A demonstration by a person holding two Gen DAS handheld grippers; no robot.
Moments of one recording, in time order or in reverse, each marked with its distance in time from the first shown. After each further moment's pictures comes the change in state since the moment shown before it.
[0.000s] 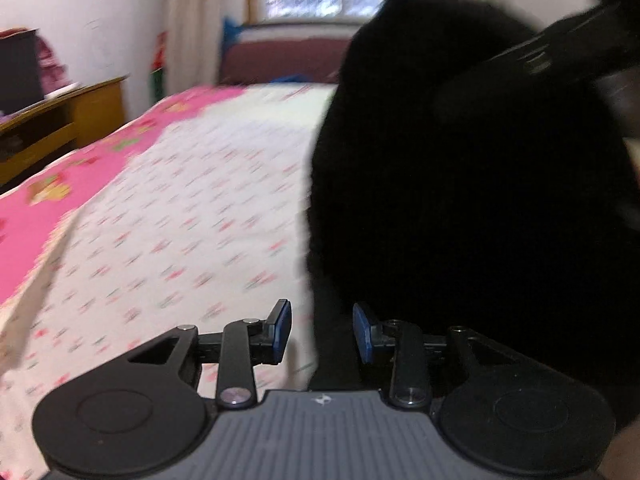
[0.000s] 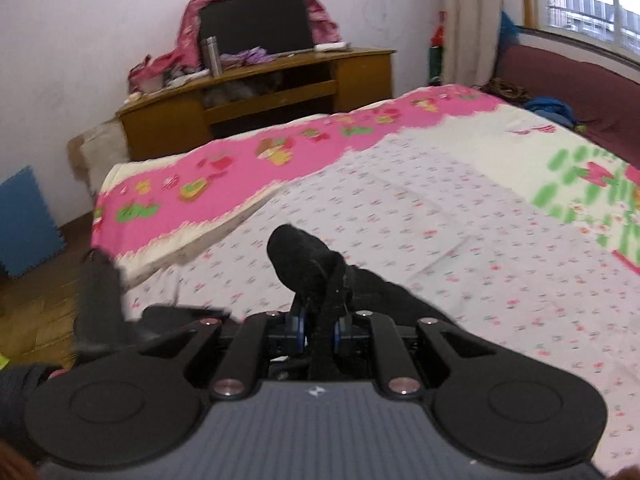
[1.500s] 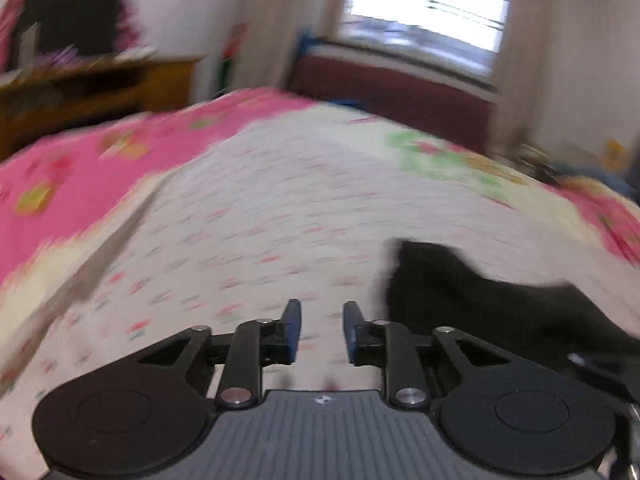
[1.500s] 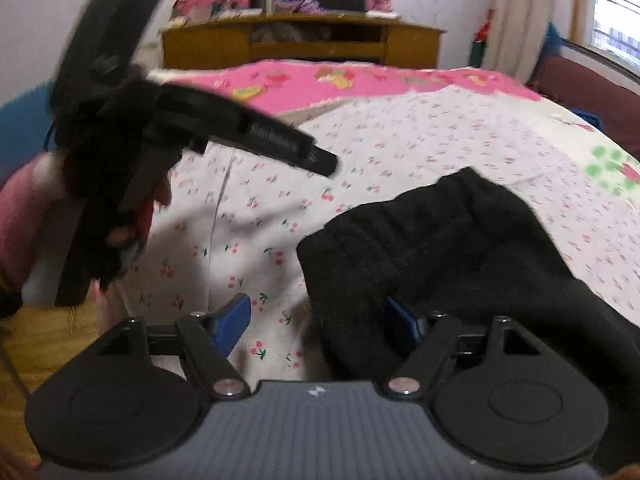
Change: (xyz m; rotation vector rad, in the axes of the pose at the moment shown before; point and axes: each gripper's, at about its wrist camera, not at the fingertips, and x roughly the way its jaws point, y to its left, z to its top) left arm -0.057 0.053 -0.008 -0.191 -0.111 -0.006; right arm 0.007 0.071 -0.127 -0.158 0.054 -0.023
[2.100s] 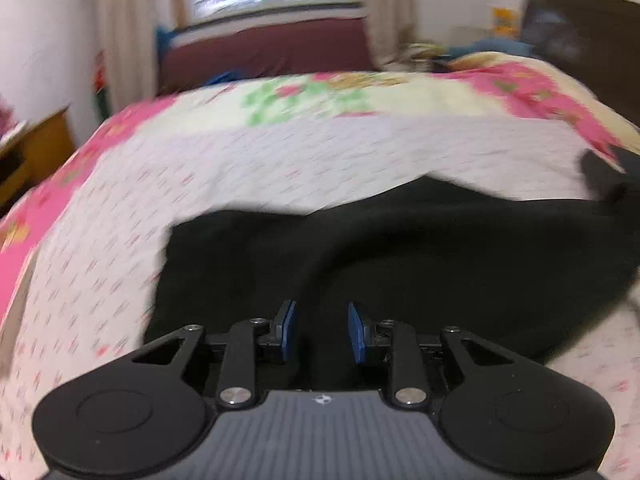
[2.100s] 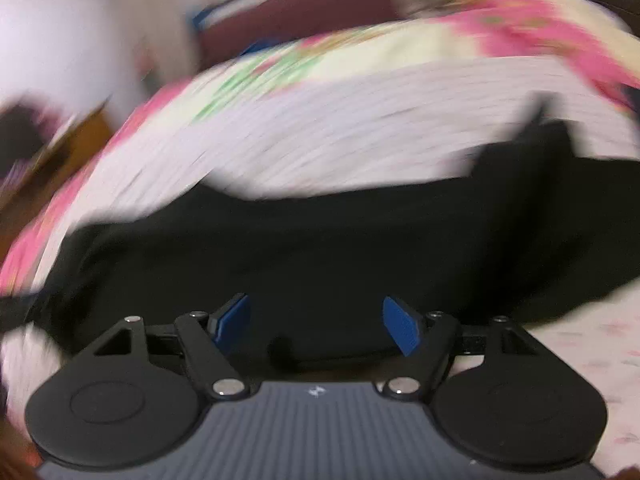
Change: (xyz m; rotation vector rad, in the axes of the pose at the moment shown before) left arm -0.002 -0.162 -0.015 0.400 0.158 -0.126; right arm -0.268 -0.188 -0.202 0.905 -0.162 -0.586
